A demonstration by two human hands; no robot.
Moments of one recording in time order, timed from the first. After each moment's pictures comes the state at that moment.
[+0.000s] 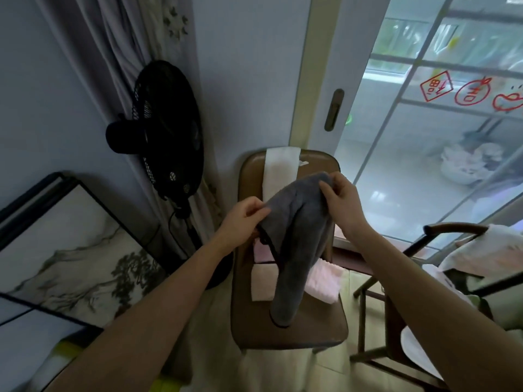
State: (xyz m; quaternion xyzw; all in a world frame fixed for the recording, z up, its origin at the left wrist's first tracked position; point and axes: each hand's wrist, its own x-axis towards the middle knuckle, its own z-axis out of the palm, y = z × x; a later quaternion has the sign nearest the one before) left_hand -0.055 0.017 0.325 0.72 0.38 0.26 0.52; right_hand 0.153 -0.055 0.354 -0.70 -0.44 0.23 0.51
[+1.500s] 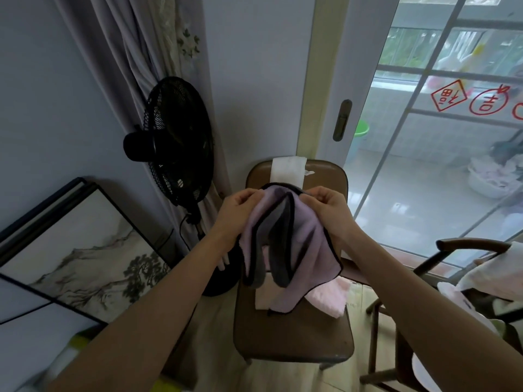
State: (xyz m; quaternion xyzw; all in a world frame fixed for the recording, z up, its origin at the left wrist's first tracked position) left_hand -0.037 0.005 0.371 0.59 0.43 0.35 0.58; right_hand 0.153 -0.060 0.367 -0.58 -0.41 0.42 0.57
